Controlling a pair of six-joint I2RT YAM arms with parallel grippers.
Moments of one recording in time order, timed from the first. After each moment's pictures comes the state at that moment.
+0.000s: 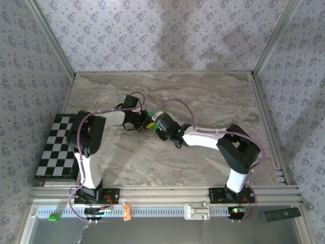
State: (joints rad) left arm -0.40 1.92 1.10 -0.20 0.58 -1.02; right arm 0.88 1.77 1.03 -0.10 0.29 0.06
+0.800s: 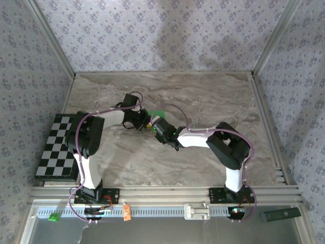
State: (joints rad) left arm -0.40 1.90 1.12 -0.22 0.59 -1.12; right arm 0.90 1.87 1.04 -0.09 0.35 -0.01
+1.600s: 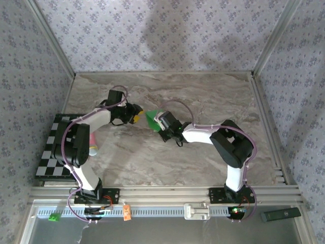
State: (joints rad) left arm -0.27 1.72 1.04 -0.22 0.53 -1.10; right arm 0.79 1.85 1.02 -0.06 0.10 0.01
